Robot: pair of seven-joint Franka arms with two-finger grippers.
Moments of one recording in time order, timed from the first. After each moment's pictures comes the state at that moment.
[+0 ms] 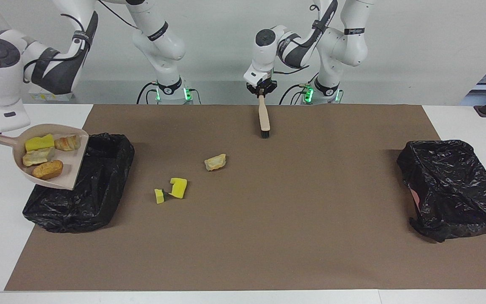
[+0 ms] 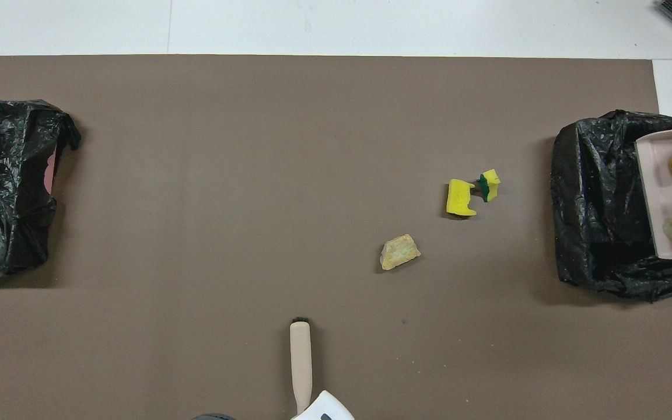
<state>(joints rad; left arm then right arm) -0.89 -0.27 -0.24 -2.59 -0.29 2.18 -0.90 -0.44 0.18 0.14 -1.63 -0.79 1.95 -1.62</state>
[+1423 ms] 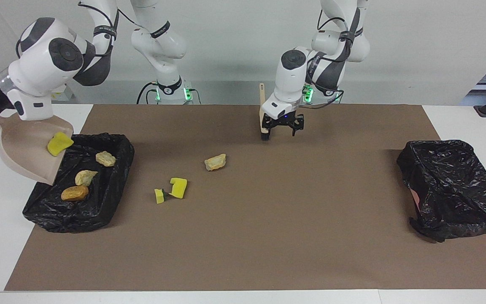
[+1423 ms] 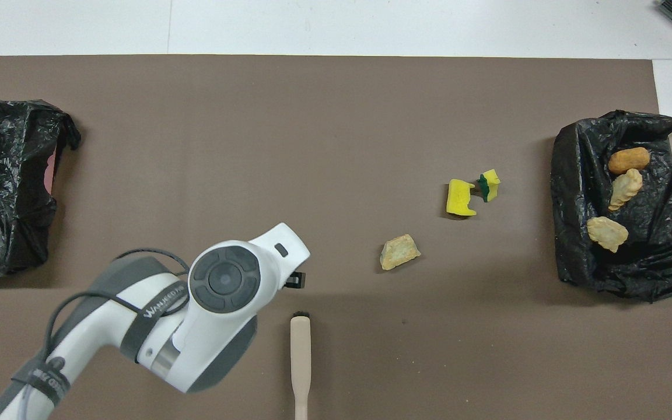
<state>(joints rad) -0.40 0.01 -0.22 -2.14 0.08 2.15 -0.51 -0.32 0.06 0.15 -1.75 -1.12 1.87 -1.44</state>
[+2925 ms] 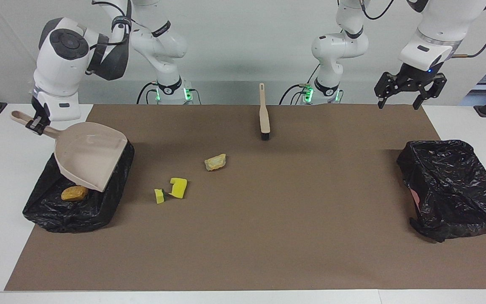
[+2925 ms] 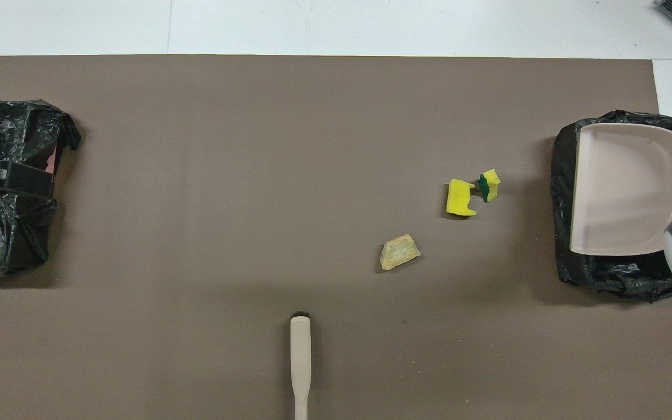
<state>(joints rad) 0.07 -0.01 -0.20 -1.46 0.05 1.49 0.02 -0.26 0.01 0.13 -1.79 -0.59 1.81 -1.31</state>
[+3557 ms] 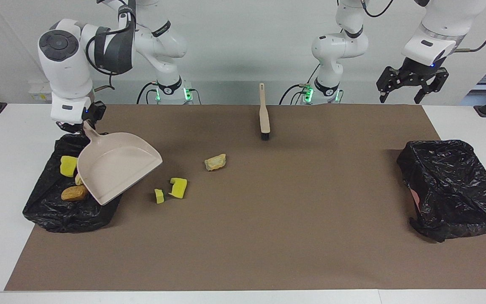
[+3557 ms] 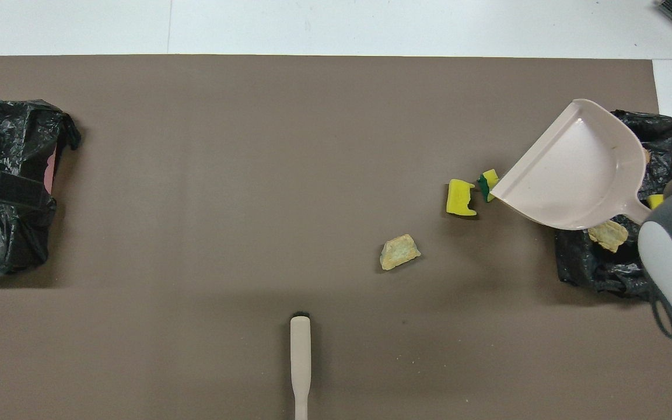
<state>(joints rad) 0.07 -0.02 -0.19 -1.46 0.04 1.45 0.03 -0.18 0.01 0.15 -1.80 -0.28 1.64 -0.68</state>
